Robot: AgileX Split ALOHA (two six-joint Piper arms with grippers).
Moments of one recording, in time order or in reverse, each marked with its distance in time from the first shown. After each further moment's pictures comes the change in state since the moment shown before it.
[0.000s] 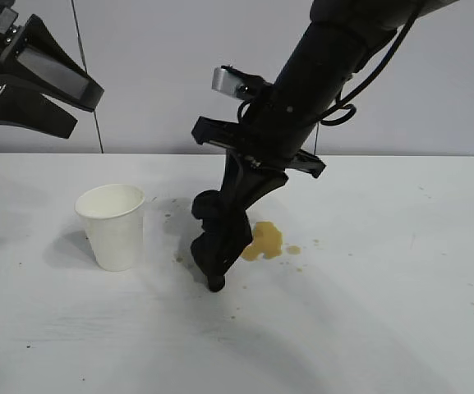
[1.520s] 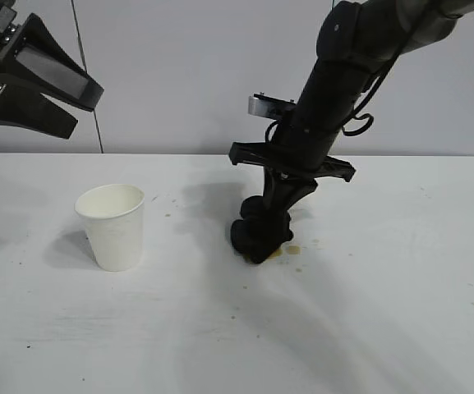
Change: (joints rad) left arm 0.000 0.000 0.000 0.000 0.018 0.000; right arm -0.123 0.136 -0.164 -0.228 0.019 0.192
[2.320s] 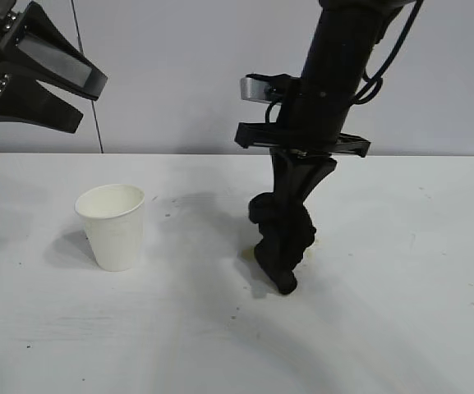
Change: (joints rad) left arm 0.000 0.000 0.000 -0.041 0.023 0.000; right arm 0.097 -0.106 0.001 -0.054 0.256 -0.059
